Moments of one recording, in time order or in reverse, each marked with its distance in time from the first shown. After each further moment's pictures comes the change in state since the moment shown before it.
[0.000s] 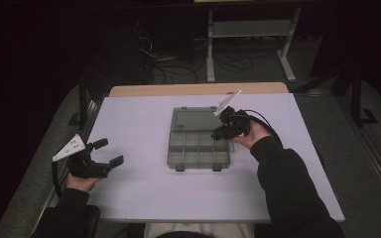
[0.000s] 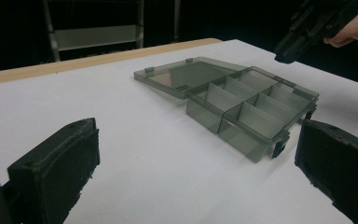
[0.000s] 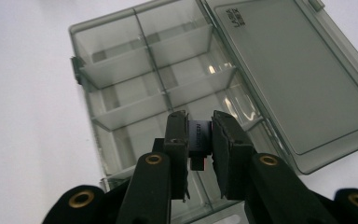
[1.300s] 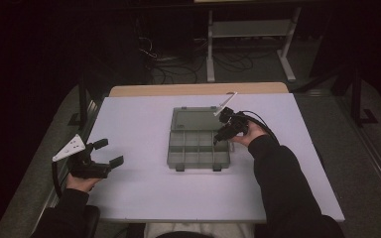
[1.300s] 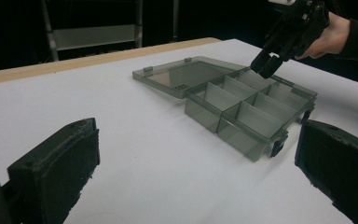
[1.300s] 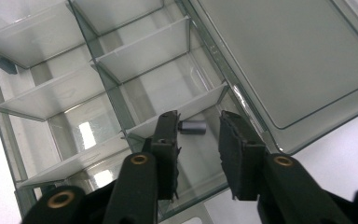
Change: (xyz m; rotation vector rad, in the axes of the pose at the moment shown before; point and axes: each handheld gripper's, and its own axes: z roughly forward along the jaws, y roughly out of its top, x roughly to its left) left arm -0.001 0.000 0.000 0.000 -0.004 0.002; right arm -0.029 -0.013 0.033 0.099 -0.038 0.091
